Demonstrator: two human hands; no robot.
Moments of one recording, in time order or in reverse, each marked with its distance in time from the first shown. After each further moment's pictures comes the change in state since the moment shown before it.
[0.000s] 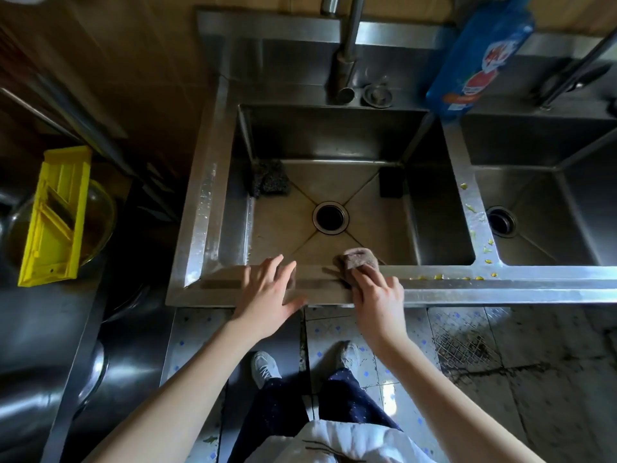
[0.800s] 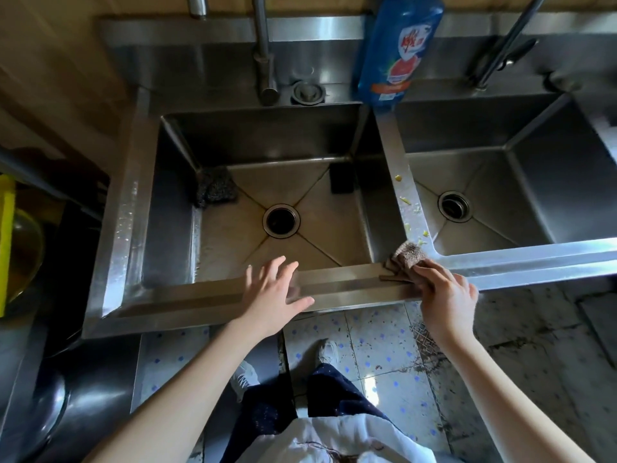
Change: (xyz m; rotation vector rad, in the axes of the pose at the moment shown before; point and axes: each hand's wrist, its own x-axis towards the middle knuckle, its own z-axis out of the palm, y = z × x) left_hand 0.052 0.120 0.020 -0.041 -0.101 0.039; right_hand 0.005 0.207 -0.064 -0.010 0.171 0.276
